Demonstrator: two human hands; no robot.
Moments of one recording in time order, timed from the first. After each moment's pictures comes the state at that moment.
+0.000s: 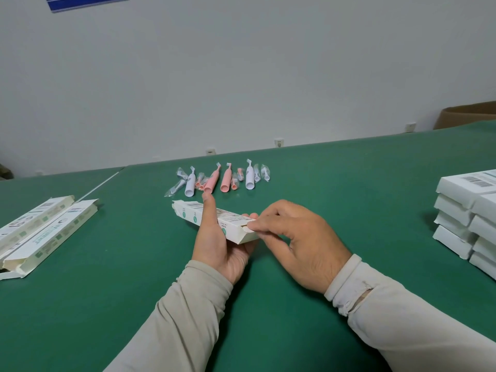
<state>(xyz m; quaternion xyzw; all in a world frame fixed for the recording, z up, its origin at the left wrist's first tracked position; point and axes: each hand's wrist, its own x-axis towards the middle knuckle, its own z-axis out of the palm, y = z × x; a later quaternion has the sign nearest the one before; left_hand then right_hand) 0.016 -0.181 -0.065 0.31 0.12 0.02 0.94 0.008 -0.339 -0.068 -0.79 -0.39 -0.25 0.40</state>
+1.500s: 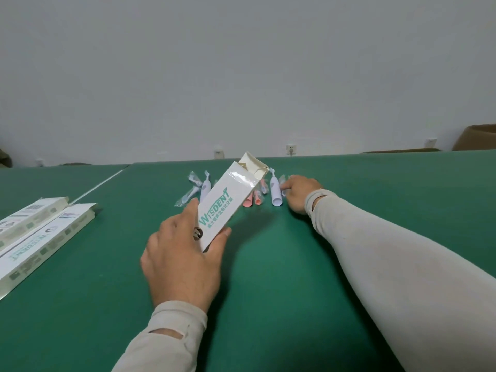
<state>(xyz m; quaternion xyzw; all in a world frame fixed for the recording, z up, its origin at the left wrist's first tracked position) 0.031 -0.083 -0.080 0.89 0.22 0.33 0.24 0.257 -0.253 -0.064 -0.98 -0.14 0.00 0.13</state>
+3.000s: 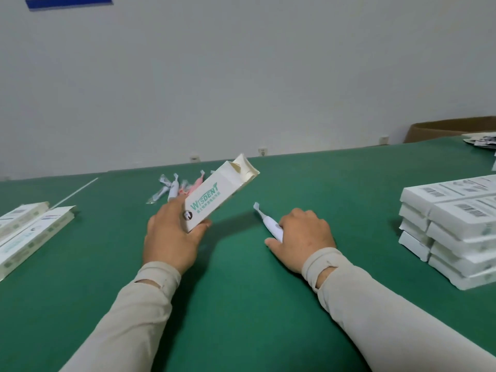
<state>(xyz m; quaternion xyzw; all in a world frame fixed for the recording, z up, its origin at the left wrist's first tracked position) 0.020 -0.117 -0.077 0.89 0.06 0.31 0.33 0.043 -0.352 -0.070 -0.99 -0.08 -0.10 0.06</state>
